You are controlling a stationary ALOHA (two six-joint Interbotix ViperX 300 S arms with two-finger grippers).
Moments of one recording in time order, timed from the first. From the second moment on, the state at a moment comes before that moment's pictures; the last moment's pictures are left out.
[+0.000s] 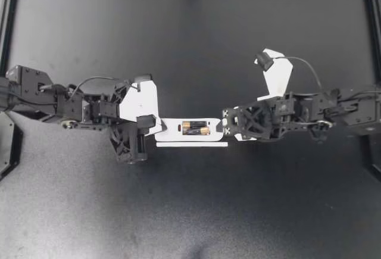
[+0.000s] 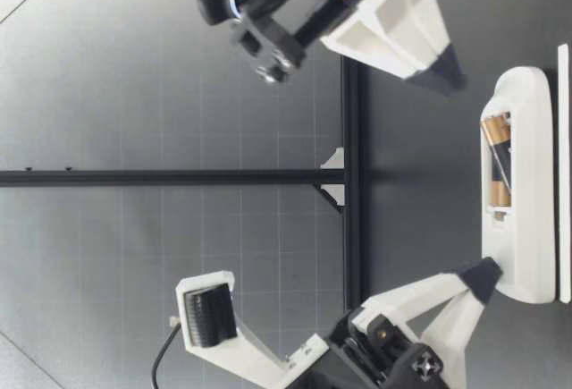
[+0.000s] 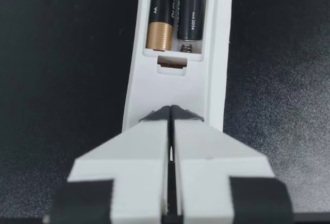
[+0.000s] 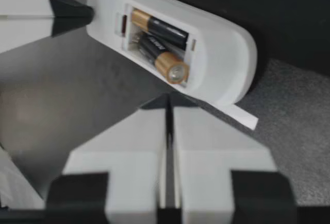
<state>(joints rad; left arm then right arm) 0.08 0.09 0.82 -0.02 -0.01 -0.01 -0.08 0.04 0.85 0.16 -0.11 1.19</state>
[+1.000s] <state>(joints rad) 0.08 0.09 0.82 -0.02 -0.01 -0.01 -0.08 0.14 0.79 0.13 -0.14 1.18</state>
